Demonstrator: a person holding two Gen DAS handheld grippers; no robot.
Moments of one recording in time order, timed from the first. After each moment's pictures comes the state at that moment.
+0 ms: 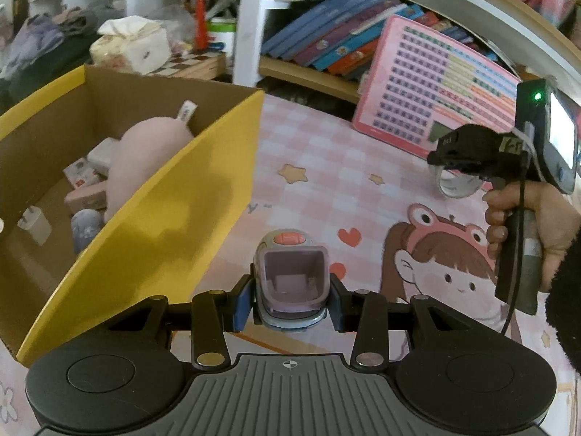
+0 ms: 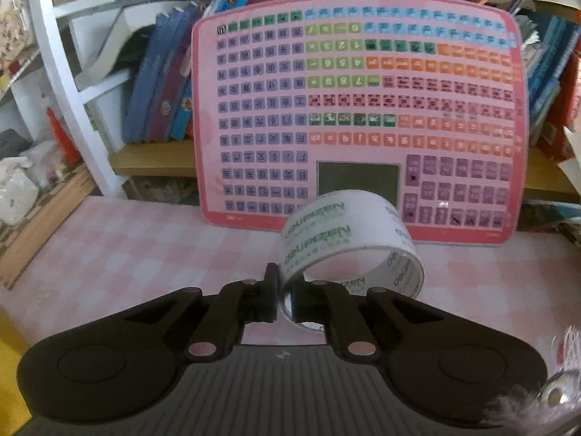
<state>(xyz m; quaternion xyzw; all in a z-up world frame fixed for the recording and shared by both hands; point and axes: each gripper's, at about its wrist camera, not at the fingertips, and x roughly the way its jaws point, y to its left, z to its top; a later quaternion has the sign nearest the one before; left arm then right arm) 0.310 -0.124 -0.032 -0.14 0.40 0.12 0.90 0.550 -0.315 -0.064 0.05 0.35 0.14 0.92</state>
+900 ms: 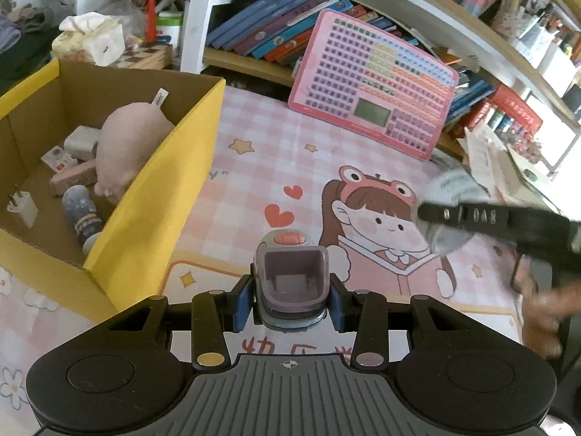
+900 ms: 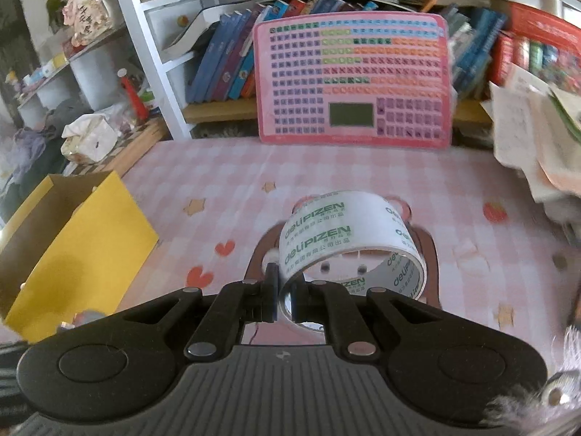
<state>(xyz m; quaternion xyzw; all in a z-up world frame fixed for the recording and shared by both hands) 0.242 -0.109 -0.007 -0.16 0.40 -0.01 0.90 0.341 -0.335 -0.010 0.05 0.39 0.15 0.91</state>
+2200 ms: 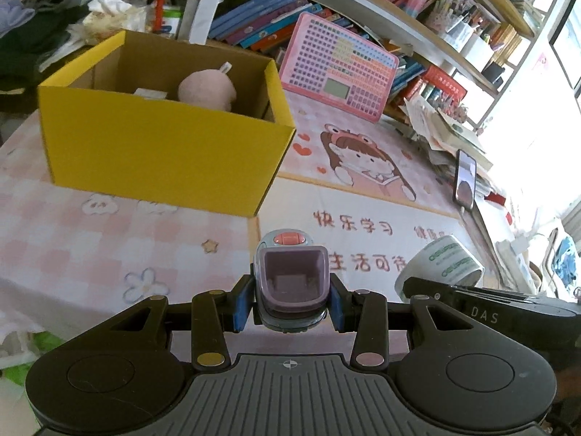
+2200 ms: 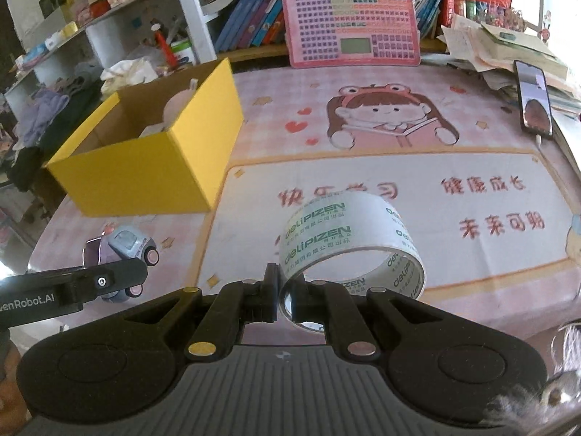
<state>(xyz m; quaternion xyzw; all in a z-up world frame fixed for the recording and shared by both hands) 0.085 0.023 -0.009 -0.15 0.40 -0.13 0.89 0.098 -0.193 -0.007 0.07 0.42 0.07 0.90</state>
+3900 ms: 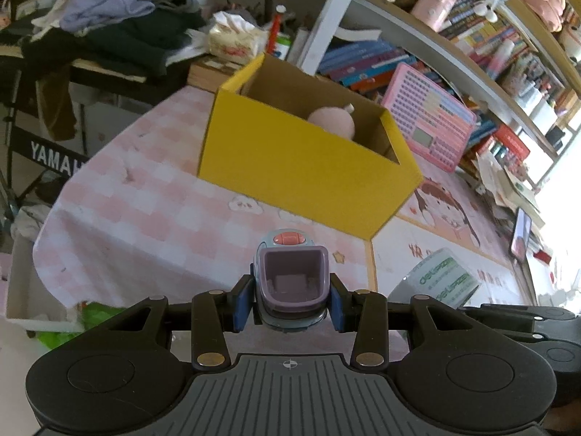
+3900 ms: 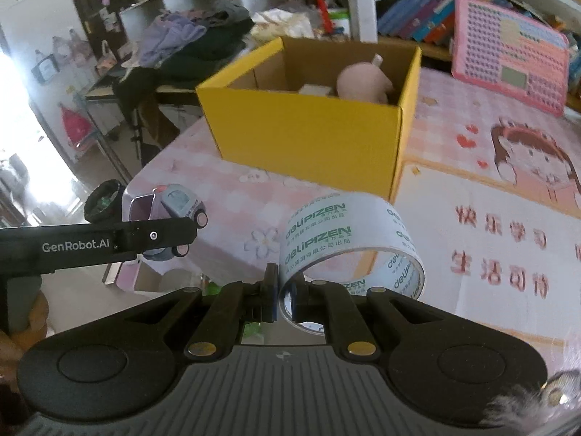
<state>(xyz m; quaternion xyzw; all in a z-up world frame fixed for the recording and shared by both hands) 0.046 0.116 -0.002 -0.20 0.37 -0.01 0.91 0.099 -0.072 0.001 -0.03 0.41 0.26 0.87</state>
